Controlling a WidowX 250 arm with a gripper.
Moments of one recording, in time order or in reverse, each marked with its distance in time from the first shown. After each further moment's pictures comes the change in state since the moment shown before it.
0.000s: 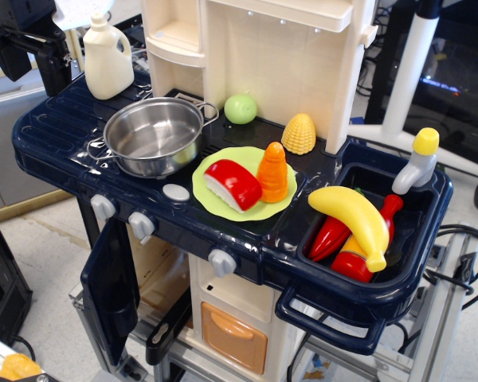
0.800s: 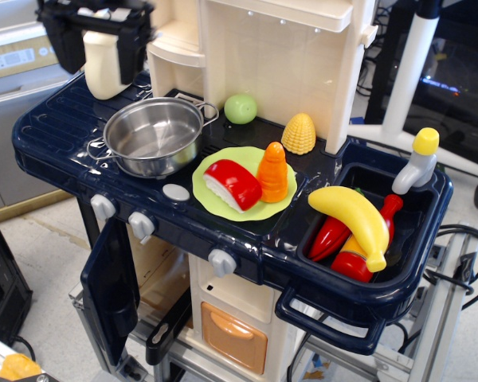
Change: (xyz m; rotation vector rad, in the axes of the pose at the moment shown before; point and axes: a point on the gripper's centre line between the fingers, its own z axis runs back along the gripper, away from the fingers) arm -0.006 -0.106 0.058 0.000 0.147 0.276
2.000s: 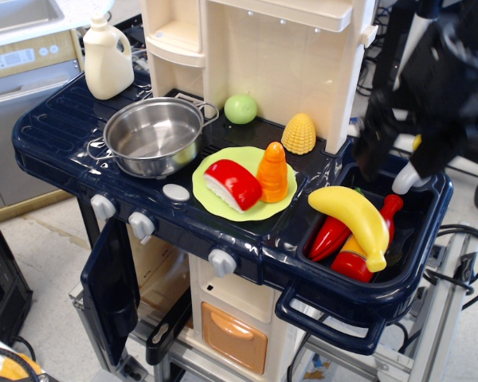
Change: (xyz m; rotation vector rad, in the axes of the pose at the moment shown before) arm -0.026 -0.247 -0.032 0.122 -0.134 0.458
